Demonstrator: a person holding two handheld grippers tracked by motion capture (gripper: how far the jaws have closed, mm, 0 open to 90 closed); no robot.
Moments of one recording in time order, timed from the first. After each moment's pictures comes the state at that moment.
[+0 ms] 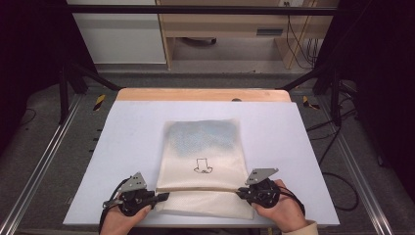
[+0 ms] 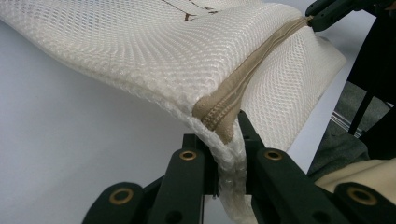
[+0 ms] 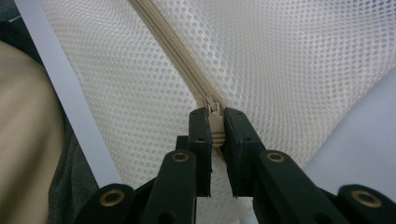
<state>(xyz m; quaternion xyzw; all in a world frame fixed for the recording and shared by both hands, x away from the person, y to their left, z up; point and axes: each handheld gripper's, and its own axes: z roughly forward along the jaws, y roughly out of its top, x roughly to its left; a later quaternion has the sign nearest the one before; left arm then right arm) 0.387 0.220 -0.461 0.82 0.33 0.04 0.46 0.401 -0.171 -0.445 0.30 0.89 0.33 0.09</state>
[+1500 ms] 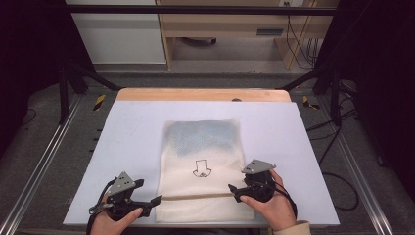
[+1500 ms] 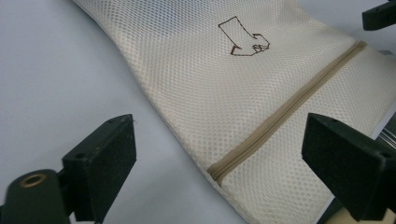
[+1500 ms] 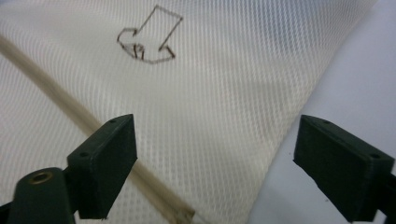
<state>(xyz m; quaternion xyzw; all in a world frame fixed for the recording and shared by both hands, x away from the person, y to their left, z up) 0.376 0.239 -0.445 0.80 0.40 0.13 0.44 0.413 -0.154 -0.438 0.38 0.84 0.35 0.18</state>
